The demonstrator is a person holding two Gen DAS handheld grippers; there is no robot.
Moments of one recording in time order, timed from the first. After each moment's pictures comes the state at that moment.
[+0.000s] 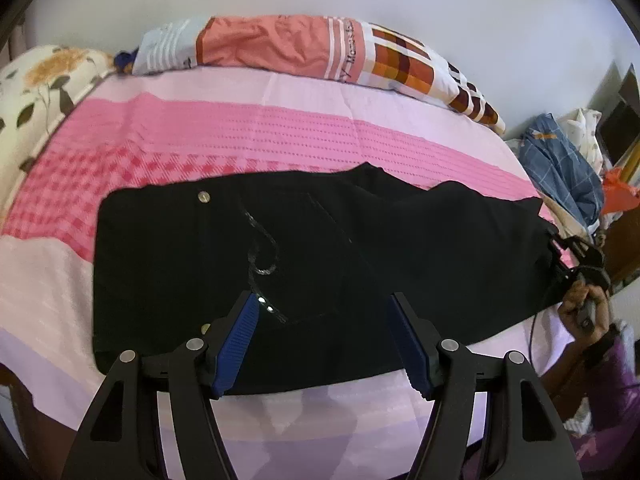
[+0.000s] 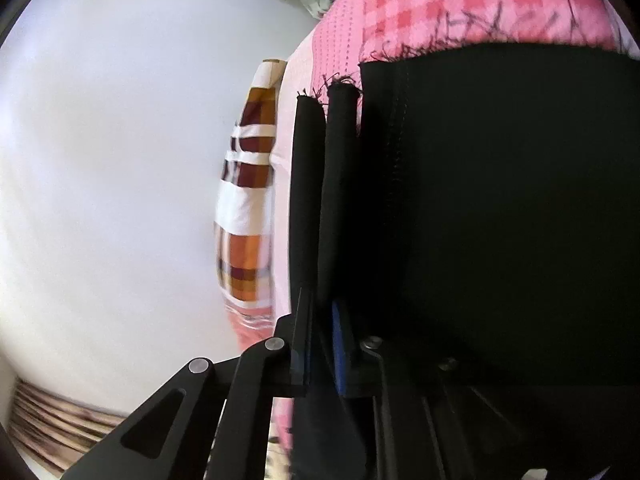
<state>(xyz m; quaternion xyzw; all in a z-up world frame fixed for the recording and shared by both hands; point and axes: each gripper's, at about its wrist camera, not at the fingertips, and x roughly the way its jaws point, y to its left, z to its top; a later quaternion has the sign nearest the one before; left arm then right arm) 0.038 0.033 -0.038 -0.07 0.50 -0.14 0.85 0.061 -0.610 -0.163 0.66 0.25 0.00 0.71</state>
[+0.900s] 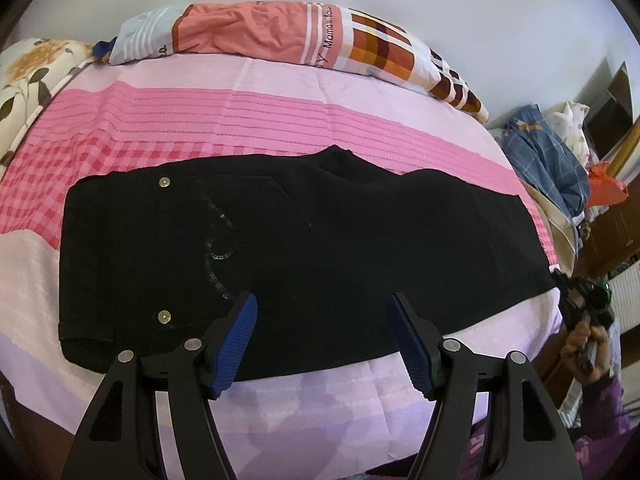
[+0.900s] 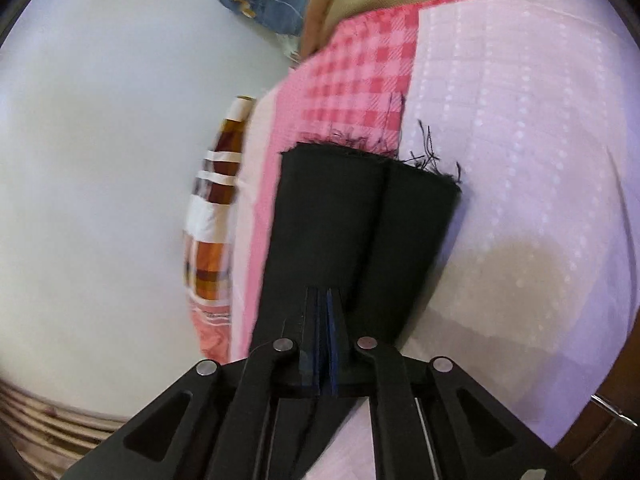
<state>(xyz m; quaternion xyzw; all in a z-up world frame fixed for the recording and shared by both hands) 0.033 0.011 -0.039 -0.07 0.51 -0.17 0.84 -0.040 -0.645 -0.154 0.63 0.28 -0.07 0.72</state>
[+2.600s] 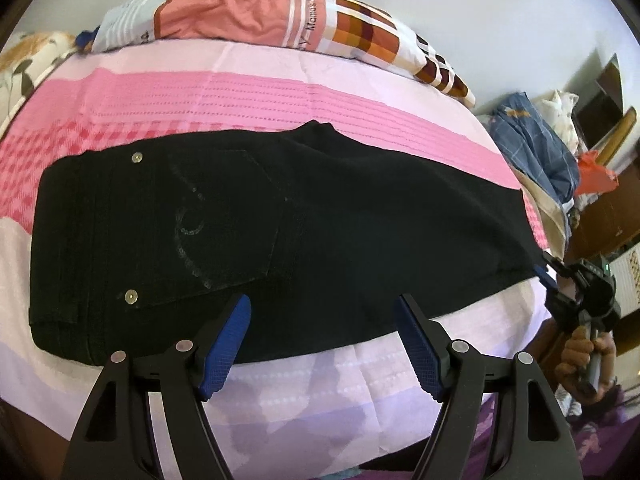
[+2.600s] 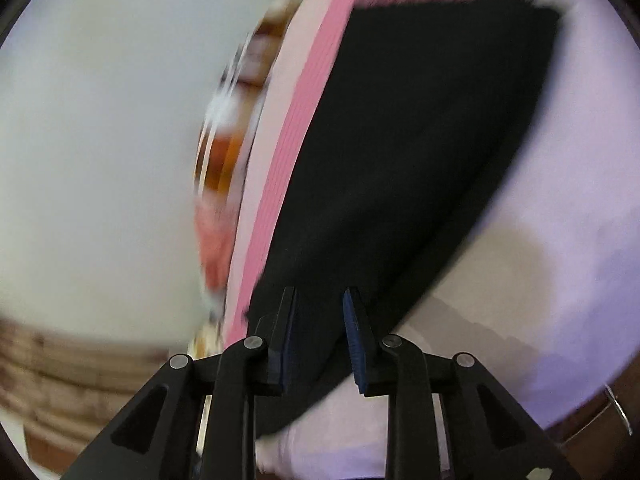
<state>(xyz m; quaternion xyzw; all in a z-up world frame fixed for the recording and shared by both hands) 0.022 -0.003 -0.055 -0.07 0.52 -0.20 0.83 -0.038 -0.519 -0.130 0.58 0.38 0.06 0.72</state>
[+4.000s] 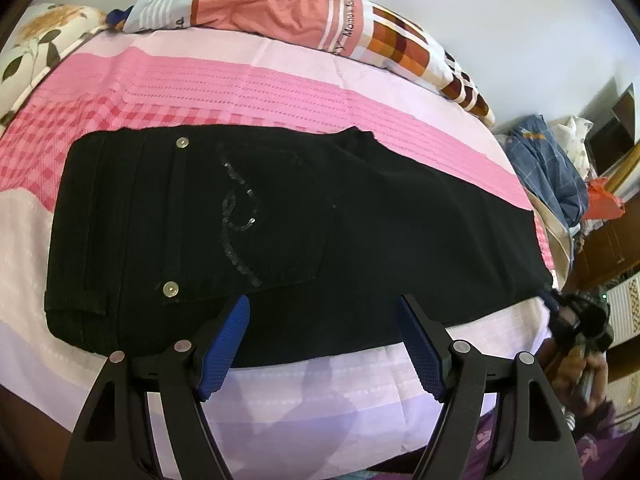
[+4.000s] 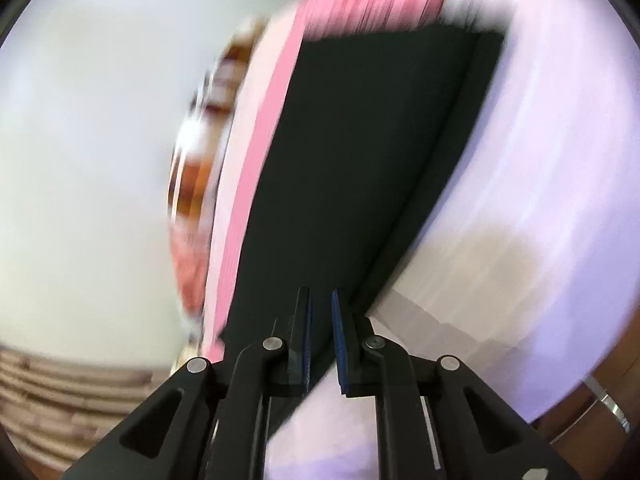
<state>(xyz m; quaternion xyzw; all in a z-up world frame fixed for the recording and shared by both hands) 0.025 0.029 -0.060 -0.11 0.52 -0.17 0.83 -0.083 -0.589 -0.130 0.58 0.35 -0.05 0.74</state>
